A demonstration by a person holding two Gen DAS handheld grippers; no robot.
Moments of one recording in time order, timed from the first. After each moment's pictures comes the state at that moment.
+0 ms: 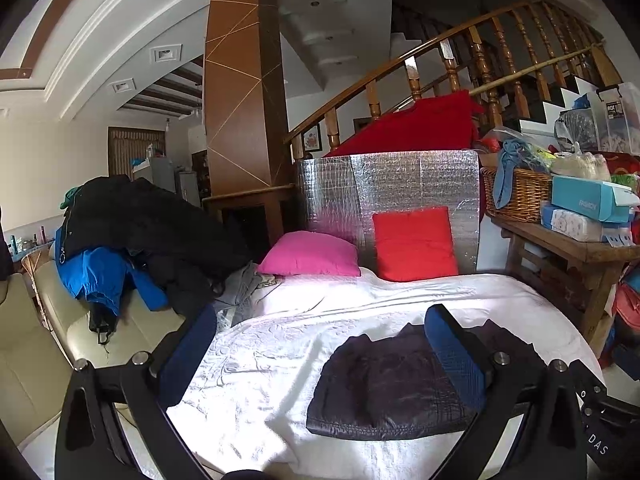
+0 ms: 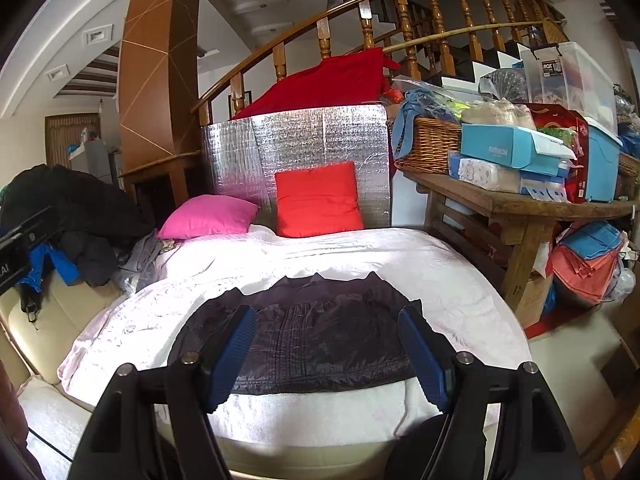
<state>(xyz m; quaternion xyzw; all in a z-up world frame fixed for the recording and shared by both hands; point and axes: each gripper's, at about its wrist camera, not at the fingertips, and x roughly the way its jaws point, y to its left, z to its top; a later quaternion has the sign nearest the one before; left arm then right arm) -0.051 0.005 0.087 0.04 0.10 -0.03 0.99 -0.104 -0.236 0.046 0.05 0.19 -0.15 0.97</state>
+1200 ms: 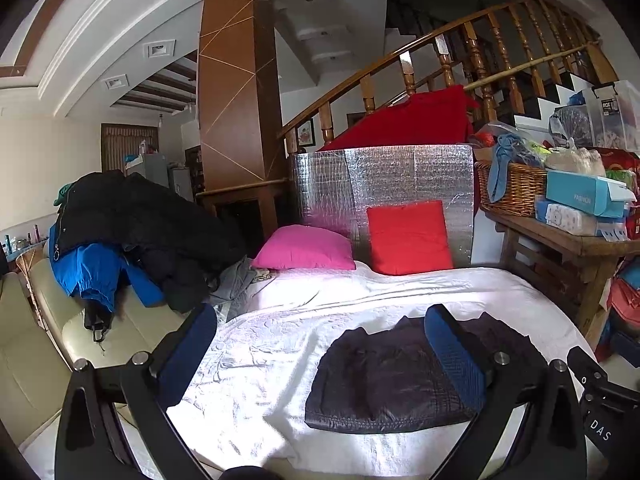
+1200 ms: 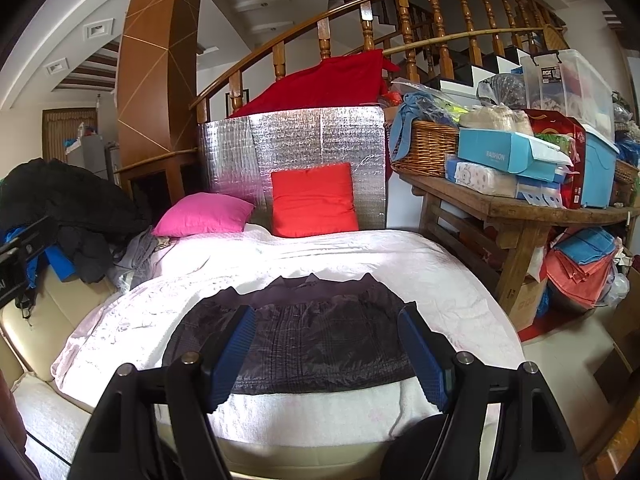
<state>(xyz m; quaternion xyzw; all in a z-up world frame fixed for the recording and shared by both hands) -0.049 0.010 0.080 0.04 0.11 -0.04 0.99 -0.104 -0.235 0.050 0.04 0.19 -0.15 0.97</state>
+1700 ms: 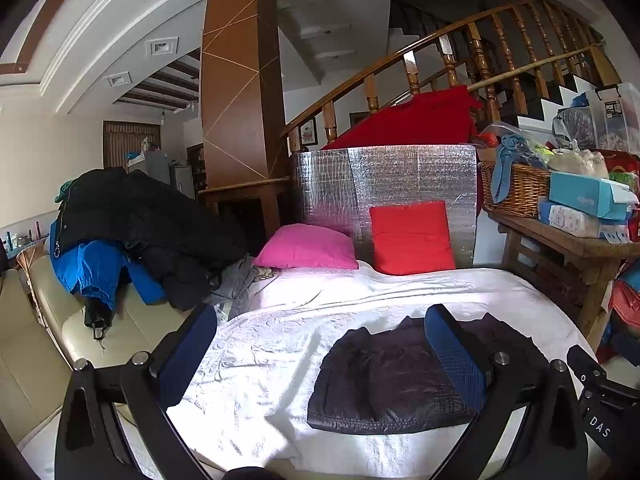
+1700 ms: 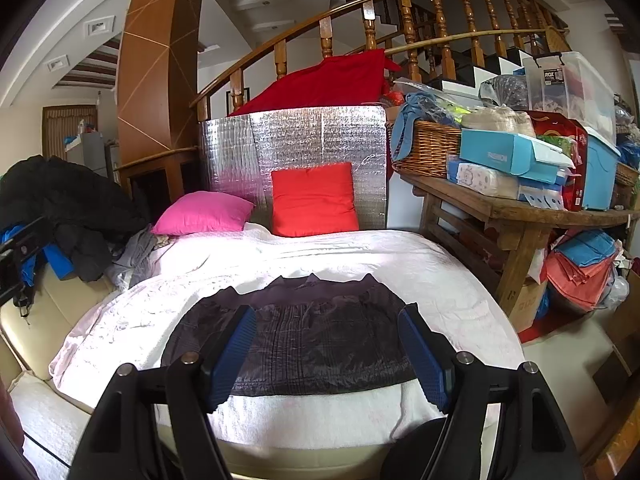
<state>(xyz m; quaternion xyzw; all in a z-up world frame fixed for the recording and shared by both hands) -0.043 0.015 0.078 0.03 0.12 -0.04 0.99 -0.096 -0.233 0.049 0.04 0.19 -0.15 0.97</state>
